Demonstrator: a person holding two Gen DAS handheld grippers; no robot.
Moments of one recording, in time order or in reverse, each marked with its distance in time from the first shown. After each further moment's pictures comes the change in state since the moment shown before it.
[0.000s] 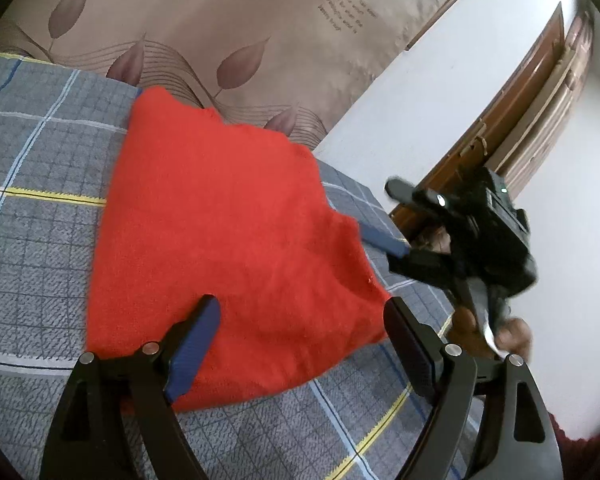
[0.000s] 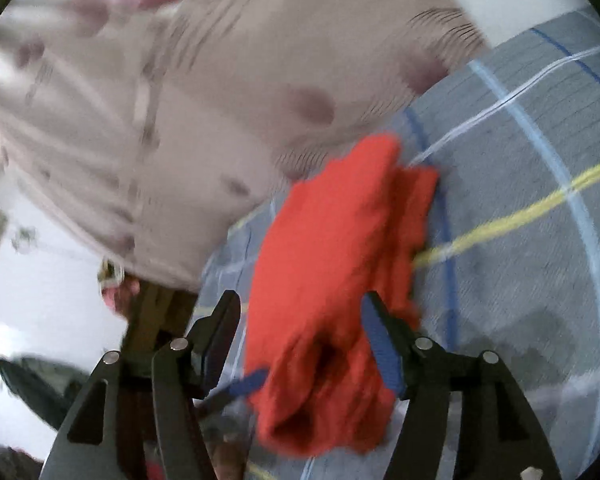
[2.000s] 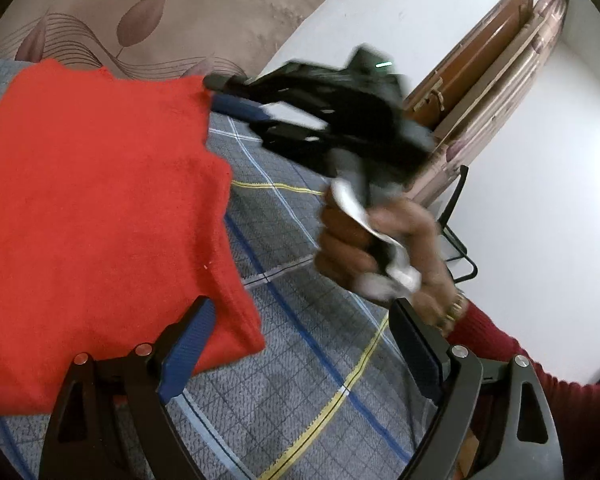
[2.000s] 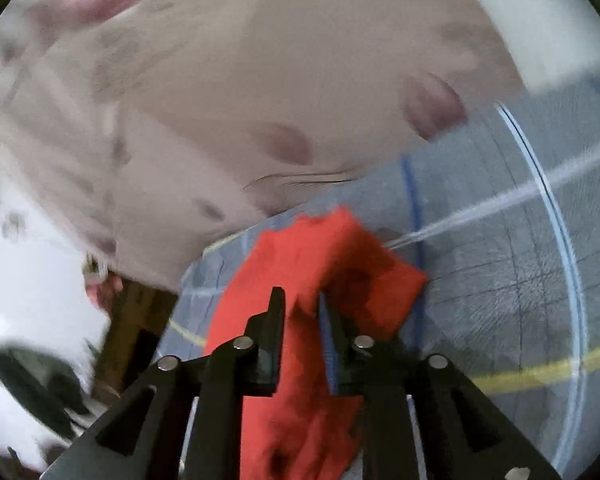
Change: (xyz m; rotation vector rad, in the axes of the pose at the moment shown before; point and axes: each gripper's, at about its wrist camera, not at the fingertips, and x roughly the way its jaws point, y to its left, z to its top) left arm 0.066 -0.059 -0.015 0.075 0.131 -0.162; right arm 0.026 -0.026 0.077 -0.136 -0.002 -0.008
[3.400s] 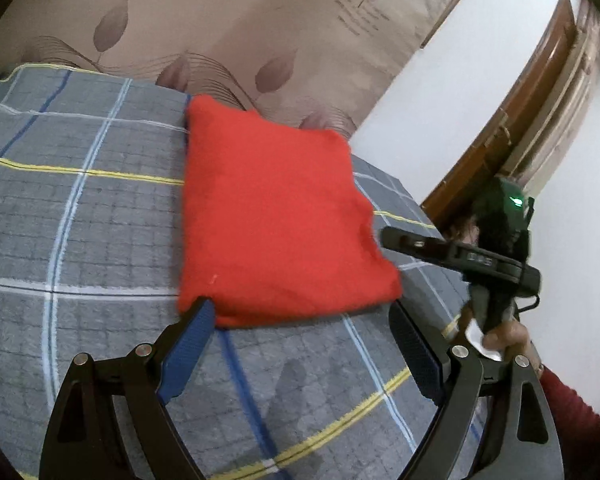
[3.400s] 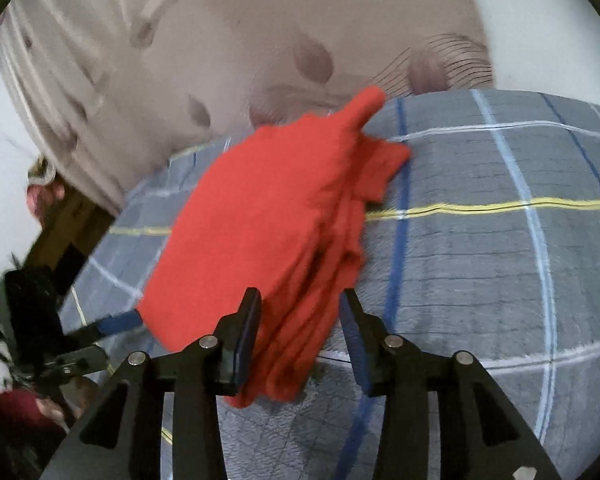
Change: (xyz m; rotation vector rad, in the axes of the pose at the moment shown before) left arm -0.110 0.042 -0.030 -0.059 -0.123 0.313; right arm -0.032 0.051 -0.110 -0.186 0.052 -0.286
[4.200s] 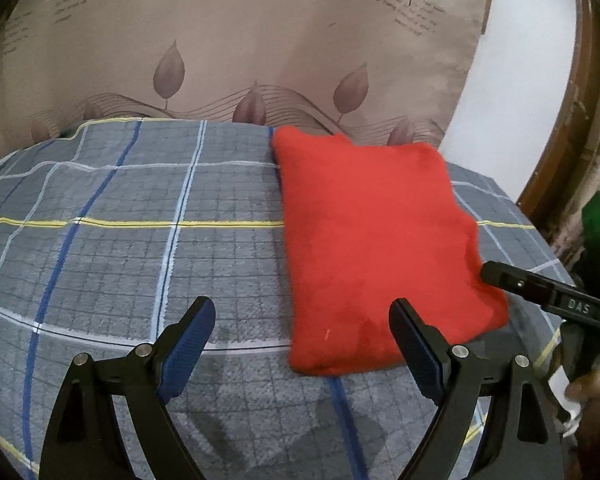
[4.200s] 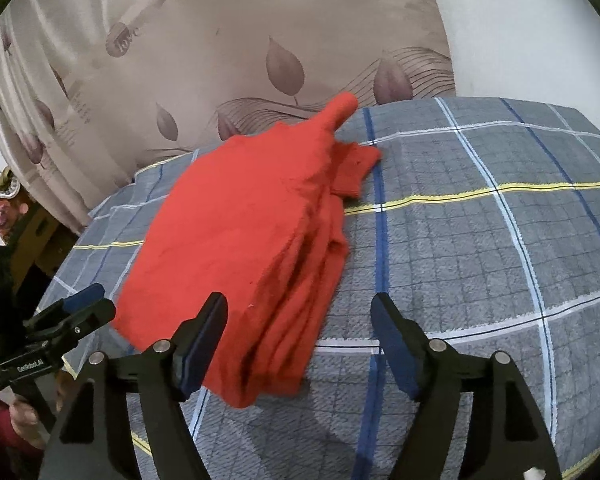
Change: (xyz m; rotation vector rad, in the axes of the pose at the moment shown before) left arm 0.006 0.002 0.020 0.092 -0.048 0.407; right arm 0.007 0.022 -0.016 0.022 -0.062 -0.174
